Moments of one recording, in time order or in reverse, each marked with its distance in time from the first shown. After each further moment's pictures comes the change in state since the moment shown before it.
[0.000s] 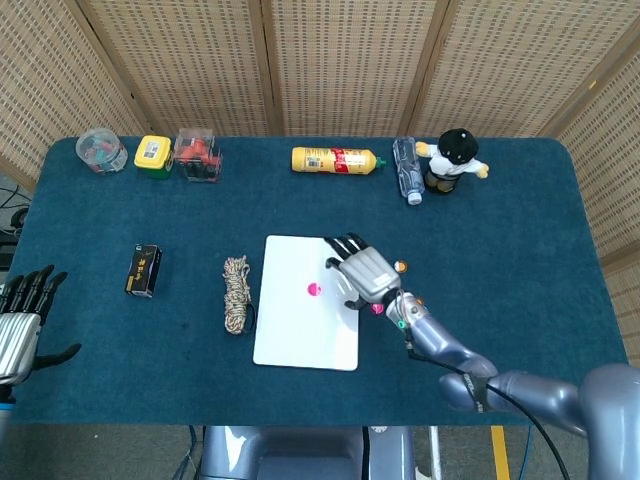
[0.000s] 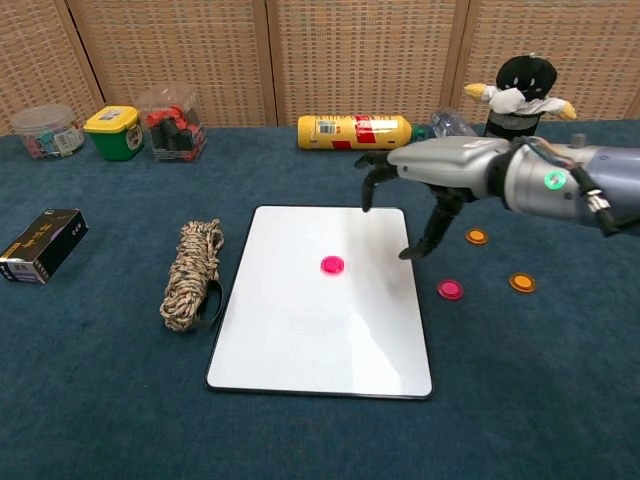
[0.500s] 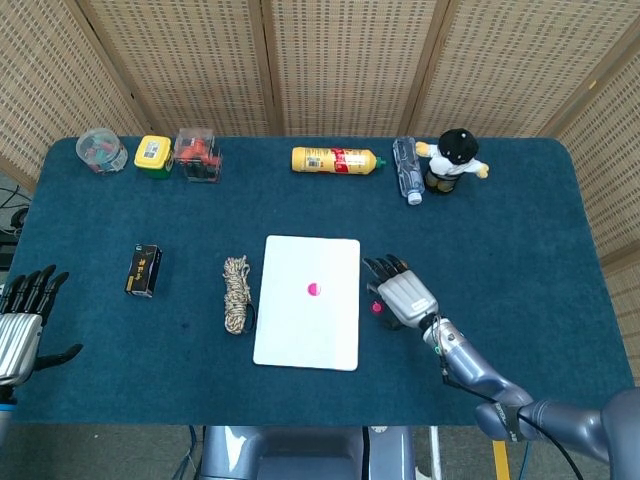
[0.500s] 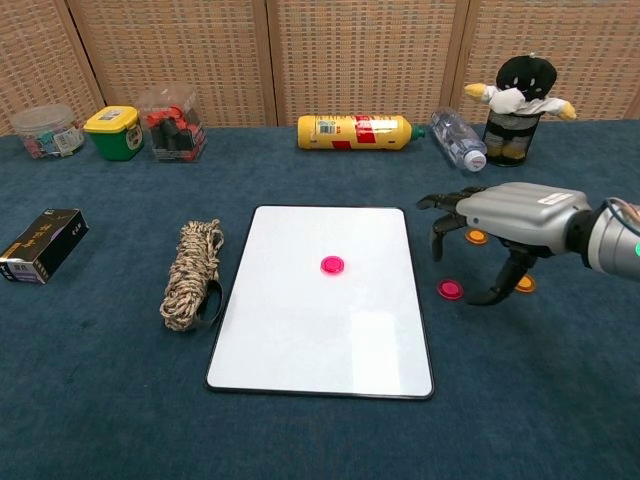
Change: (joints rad) left arm 0.001 -0.004 0.002 0.003 0.010 0.009 0.001; right arm -0.141 -0.009 -0.129 0.066 -0.128 0.117 0.056
